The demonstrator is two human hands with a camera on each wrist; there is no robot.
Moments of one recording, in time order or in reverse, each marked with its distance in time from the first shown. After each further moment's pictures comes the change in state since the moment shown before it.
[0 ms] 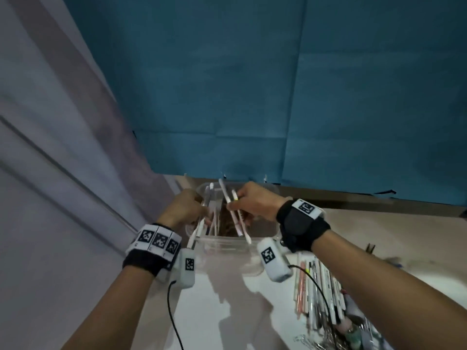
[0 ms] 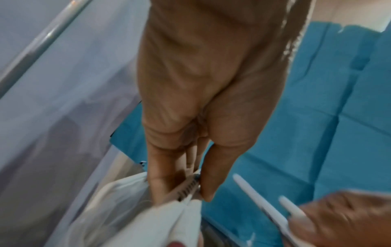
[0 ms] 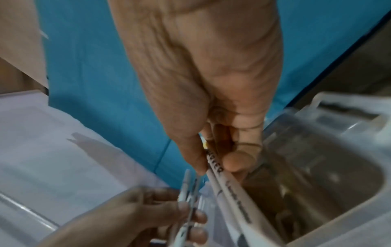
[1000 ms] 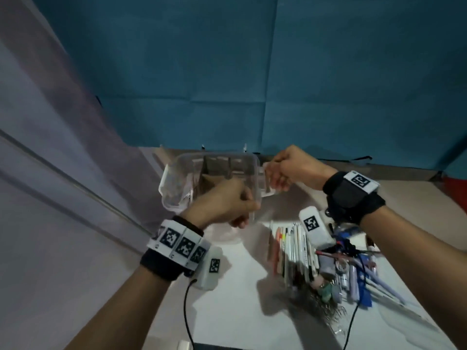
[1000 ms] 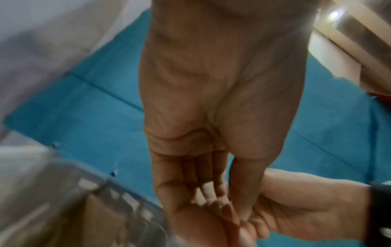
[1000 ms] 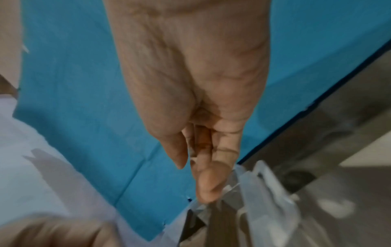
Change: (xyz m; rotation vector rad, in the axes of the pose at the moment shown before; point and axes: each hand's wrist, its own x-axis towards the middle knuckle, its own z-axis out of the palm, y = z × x) left_hand -0.072 0.076 0.087 0.064 -0.406 0.288; right_hand -0.052 0.074 -0.079 0.146 0.115 0.058
